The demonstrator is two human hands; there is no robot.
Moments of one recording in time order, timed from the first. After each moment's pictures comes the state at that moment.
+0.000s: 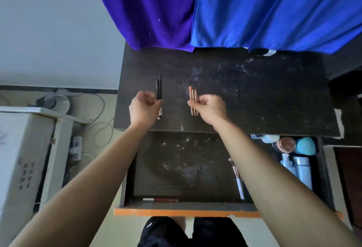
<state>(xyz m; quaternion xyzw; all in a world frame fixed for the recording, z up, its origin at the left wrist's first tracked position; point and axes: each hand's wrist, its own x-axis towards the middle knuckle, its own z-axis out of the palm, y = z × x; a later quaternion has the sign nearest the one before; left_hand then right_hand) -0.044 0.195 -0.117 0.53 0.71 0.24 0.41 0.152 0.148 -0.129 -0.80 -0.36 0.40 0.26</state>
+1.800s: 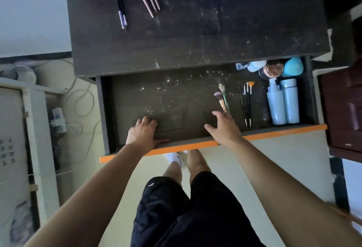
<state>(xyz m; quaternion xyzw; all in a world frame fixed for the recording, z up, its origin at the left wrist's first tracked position) -0.092 -0.007 -0.234 0.81 0.47 -0.26 0.24 0.161 -0.115 -0.226 -0.84 -0.36 0.40 0.00</state>
